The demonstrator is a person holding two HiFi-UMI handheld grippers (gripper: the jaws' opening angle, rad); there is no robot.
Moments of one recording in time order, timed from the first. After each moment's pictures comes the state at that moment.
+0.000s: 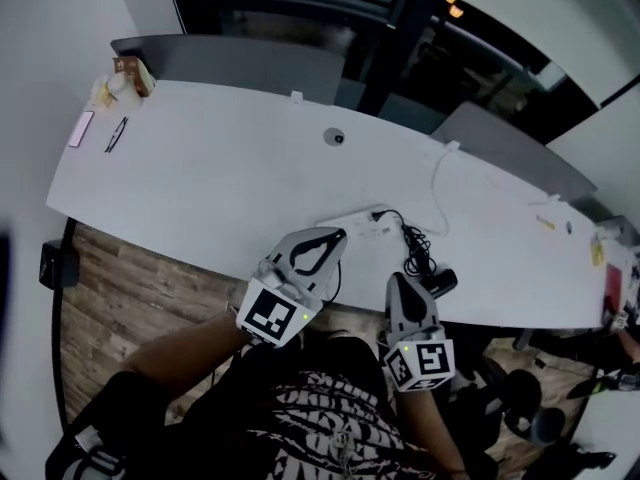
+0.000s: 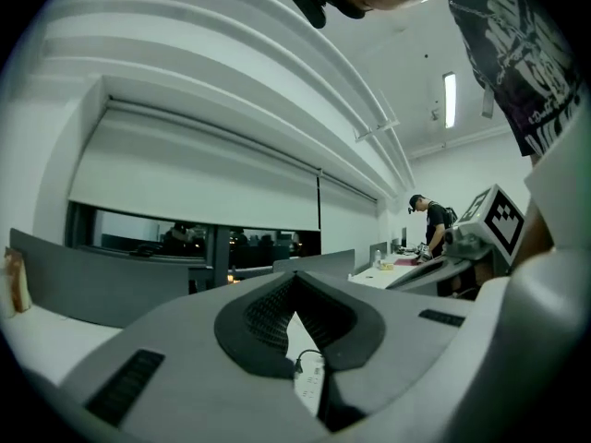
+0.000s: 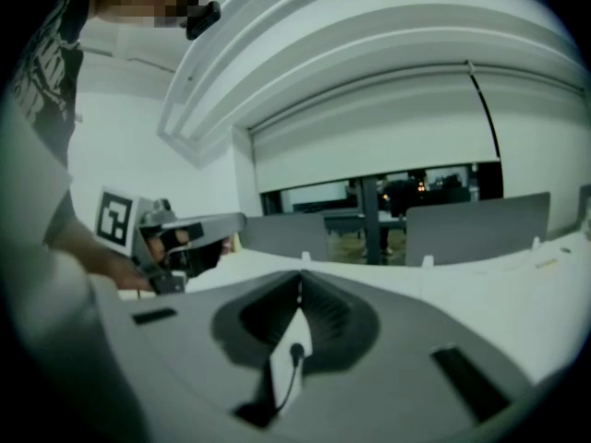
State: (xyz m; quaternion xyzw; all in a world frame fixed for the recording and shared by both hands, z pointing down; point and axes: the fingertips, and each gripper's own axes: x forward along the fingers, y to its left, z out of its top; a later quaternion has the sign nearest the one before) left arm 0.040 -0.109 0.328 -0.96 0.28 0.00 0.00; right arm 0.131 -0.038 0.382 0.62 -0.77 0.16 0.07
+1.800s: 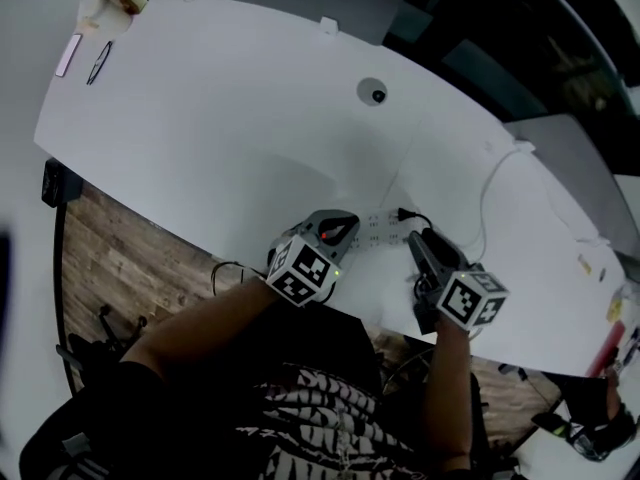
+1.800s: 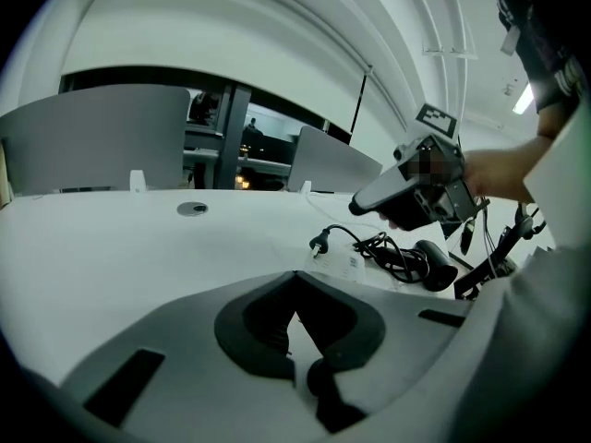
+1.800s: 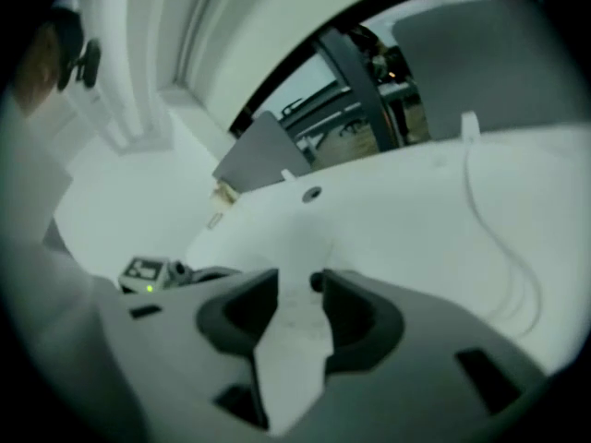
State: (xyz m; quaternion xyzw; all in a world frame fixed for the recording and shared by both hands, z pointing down) left arm 0.105 -0.186 0.613 -0.91 0.27 -0.25 -0.21; right arm 0.209 -0.188 0.567 0.44 -0.75 0.48 0.16
